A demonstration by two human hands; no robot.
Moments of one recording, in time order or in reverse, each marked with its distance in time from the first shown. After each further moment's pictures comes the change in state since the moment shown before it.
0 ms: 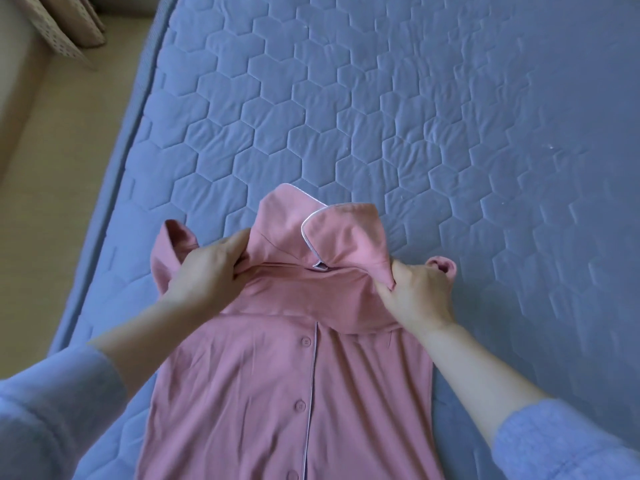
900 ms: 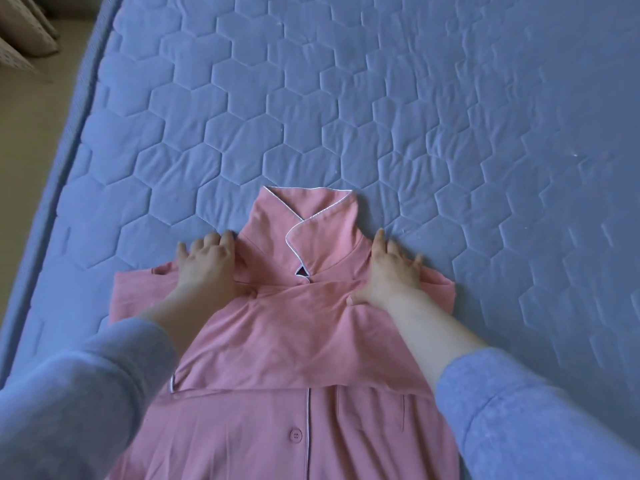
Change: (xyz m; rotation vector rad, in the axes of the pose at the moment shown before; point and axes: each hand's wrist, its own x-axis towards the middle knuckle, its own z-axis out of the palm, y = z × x) left_hand 0.138 -0.071 0.086 0.451 -0.381 -0.425; right_hand 0.125 0.026 0.111 0.036 -0.811 0.439
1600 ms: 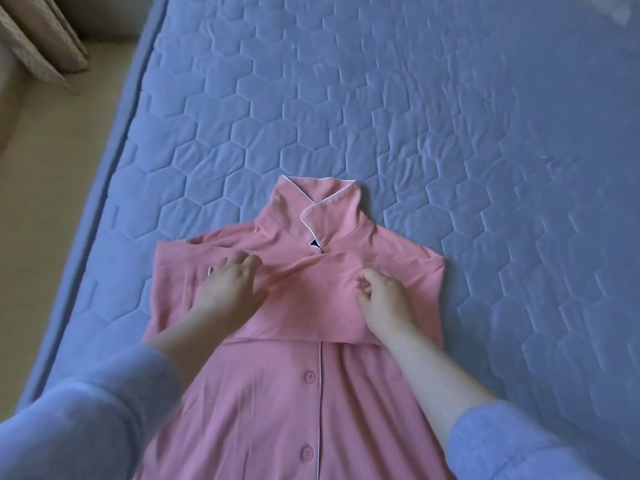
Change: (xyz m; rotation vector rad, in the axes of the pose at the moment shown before) left_hand -0.109 -0.004 -0.005 -0.244 0.020 0.149; right_hand -0.114 -0.002 0.038 0.456 0.251 -0.203
